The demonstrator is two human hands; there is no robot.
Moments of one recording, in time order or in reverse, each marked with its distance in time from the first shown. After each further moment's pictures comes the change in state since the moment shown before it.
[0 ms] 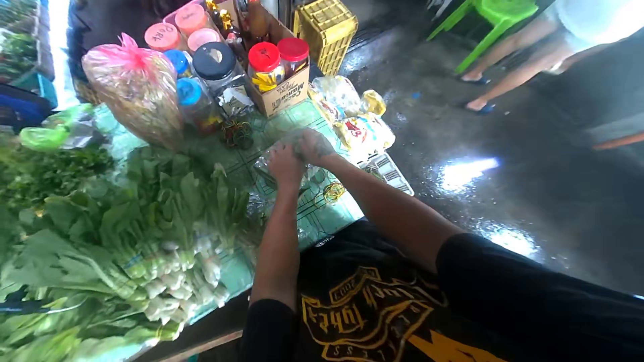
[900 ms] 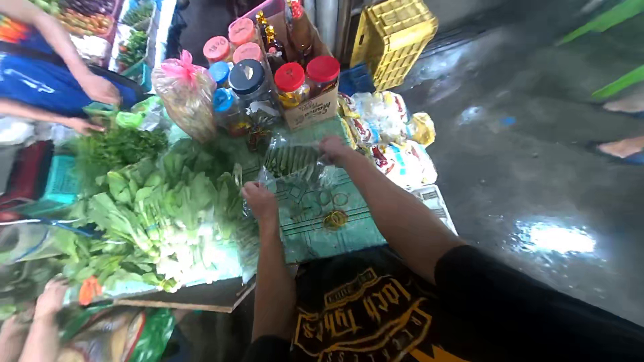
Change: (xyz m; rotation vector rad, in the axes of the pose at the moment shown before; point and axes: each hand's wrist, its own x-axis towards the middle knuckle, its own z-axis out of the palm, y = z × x) left_hand -0.055 -0.010 -0.017 -0.108 0.465 -0.644; right_hand 0.069 0.049 -0.047 0.682 -0.382 0.331
